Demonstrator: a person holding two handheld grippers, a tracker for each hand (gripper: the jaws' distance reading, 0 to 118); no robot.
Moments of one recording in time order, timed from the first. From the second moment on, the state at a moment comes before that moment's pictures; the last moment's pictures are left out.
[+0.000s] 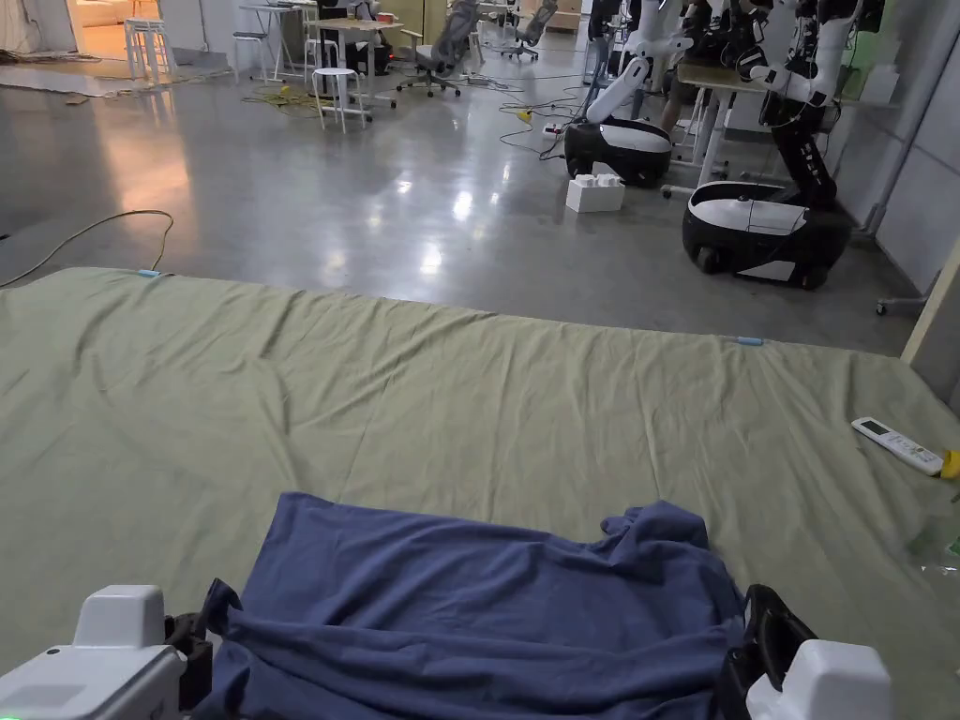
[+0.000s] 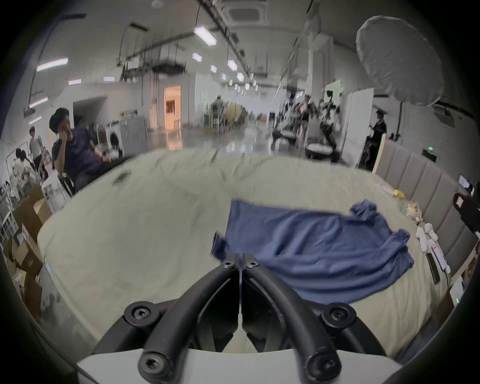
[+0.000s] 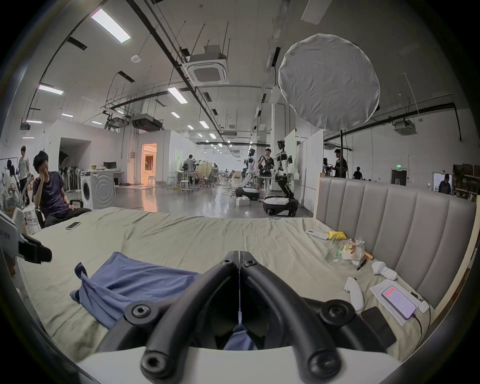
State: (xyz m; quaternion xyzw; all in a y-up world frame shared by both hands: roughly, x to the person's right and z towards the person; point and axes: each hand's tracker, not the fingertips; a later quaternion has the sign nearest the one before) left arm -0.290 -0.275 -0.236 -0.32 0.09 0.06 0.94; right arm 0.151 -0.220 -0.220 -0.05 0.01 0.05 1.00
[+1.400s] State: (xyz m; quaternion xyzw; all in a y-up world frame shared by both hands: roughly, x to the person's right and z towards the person) left arm -0.316 -0.305 -0.264 -0.42 0.04 0.13 0.90; right arm 0.247 -0.295 -0.284 -0.32 -0.04 0.05 0.94
